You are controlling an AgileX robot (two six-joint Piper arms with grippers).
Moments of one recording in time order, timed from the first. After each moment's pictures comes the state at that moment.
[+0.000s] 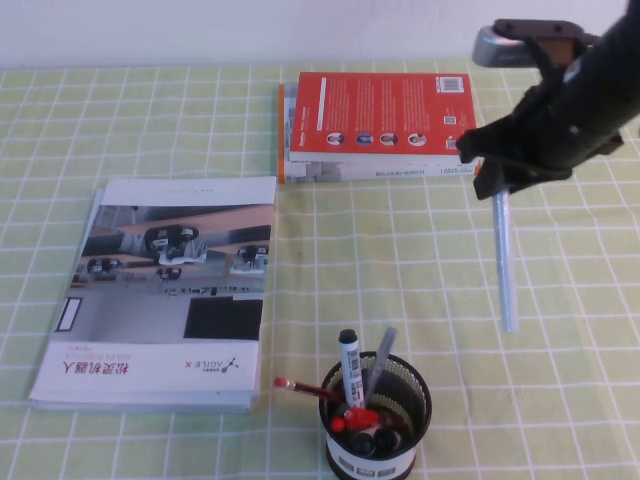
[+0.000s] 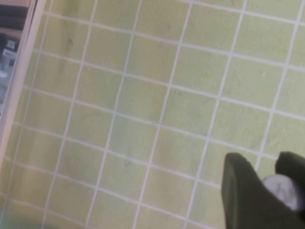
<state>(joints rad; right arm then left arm) 0.33 1.76 -1.58 0.22 1.04 0.03 0.00 -0.02 0.03 -0.11 0.39 0.14</state>
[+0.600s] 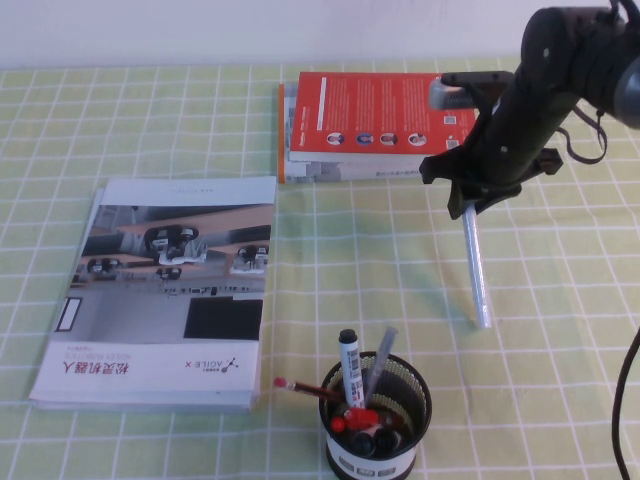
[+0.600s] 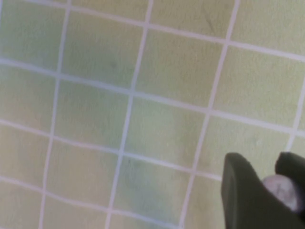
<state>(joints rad) 0.33 2.16 -1.91 0.15 1.12 0.08 0.00 -0.02 0.03 -0.11 0.39 0.14</state>
